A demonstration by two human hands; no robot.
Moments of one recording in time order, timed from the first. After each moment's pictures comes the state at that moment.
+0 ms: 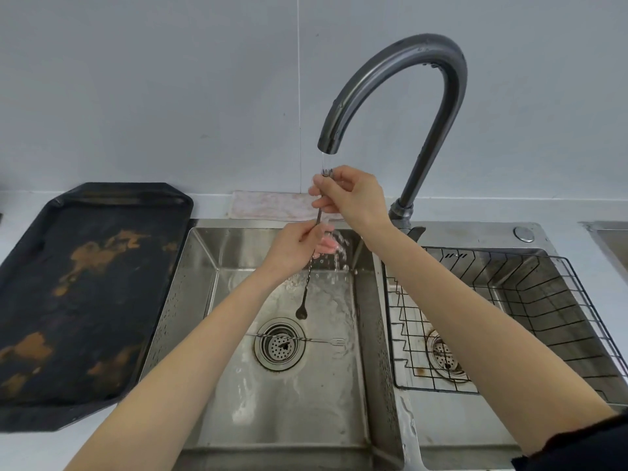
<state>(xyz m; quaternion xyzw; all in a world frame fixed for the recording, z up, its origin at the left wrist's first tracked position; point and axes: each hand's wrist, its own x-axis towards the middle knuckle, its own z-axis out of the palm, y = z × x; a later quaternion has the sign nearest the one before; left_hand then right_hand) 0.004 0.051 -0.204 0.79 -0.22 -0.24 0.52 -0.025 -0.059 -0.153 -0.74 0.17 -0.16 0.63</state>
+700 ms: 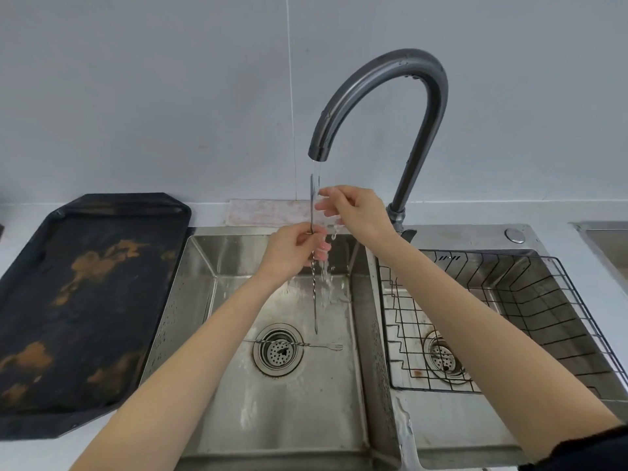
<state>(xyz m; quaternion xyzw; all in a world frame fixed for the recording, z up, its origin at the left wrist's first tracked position) -0.001 0.051 -0.197 0.79 -0.21 -0.22 0.53 -0.041 -0.072 -0.158 -0.82 0.18 -0.13 0.53</state>
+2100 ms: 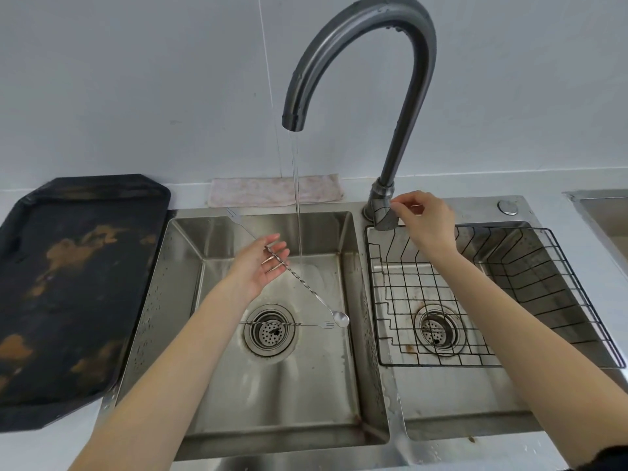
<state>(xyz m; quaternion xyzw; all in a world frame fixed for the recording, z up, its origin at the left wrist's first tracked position) 0.000 0.068 -0.245 0.59 0.17 -0.35 0.71 -0.104 -0.157 -0.218 -0.84 0.33 -0.20 0.39</state>
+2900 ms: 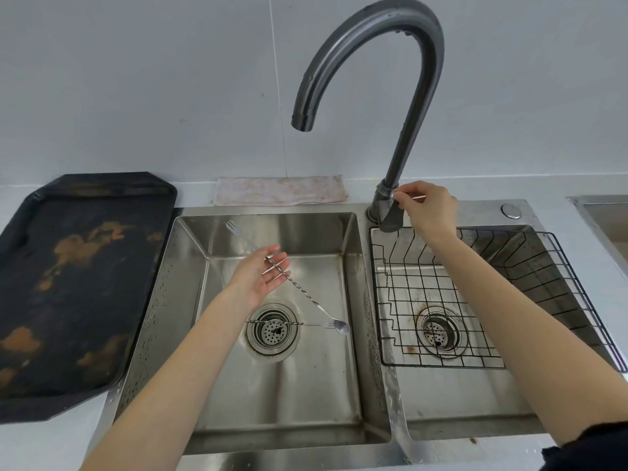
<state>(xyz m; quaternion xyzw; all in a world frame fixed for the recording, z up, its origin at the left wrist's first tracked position) -0.009 0.081 -0.256 0.58 0.19 -0.35 0.71 -0.087 -0.160 -0.207 -0.83 0.35 -0.21 0.38</state>
